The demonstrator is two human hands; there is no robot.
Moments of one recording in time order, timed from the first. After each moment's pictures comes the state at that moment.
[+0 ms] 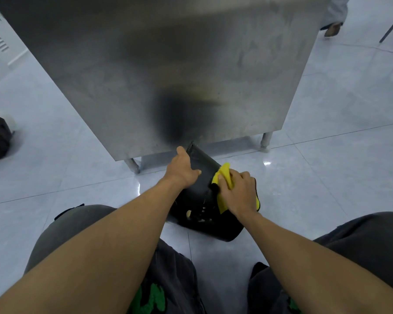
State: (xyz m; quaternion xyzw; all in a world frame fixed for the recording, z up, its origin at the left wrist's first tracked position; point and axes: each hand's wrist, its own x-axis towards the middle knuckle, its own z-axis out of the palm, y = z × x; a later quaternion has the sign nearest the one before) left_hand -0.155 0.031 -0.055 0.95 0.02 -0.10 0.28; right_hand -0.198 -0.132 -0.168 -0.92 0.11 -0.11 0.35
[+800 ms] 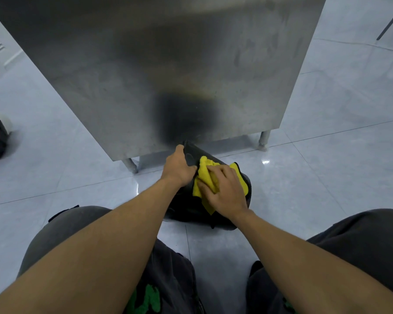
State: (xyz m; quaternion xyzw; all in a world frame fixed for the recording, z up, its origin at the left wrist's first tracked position) left_hand -0.153 0.031 -0.054 0.94 0.04 -0.07 0.34; right_hand -0.198 -0.117 -0.162 -0.92 -0.07 -0.18 0.34
